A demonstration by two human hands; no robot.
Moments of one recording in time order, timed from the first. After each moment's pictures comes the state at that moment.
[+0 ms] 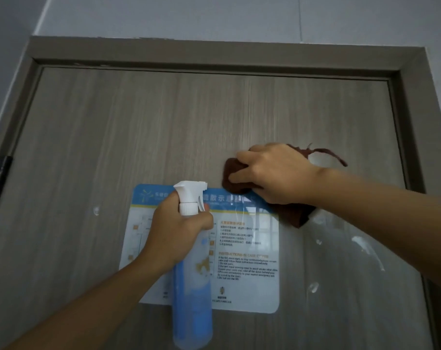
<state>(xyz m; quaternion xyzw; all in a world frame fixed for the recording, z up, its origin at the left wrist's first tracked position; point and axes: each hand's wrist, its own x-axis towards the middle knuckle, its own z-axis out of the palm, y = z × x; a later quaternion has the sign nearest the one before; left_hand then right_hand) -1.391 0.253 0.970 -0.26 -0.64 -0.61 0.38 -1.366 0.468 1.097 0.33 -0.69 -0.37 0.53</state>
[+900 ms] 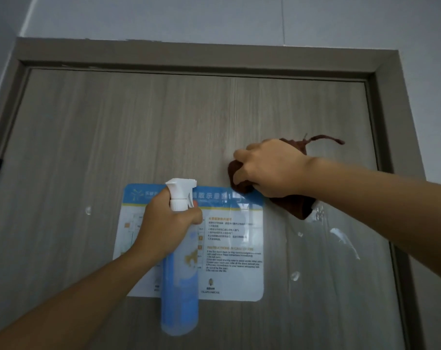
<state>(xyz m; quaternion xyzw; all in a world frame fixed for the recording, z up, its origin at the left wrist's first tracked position) -1.382 0.256 0.973 -0.24 -0.67 -0.59 0.39 -1.332 0.475 1.102 0.26 -0.74 -0.45 0.43</state>
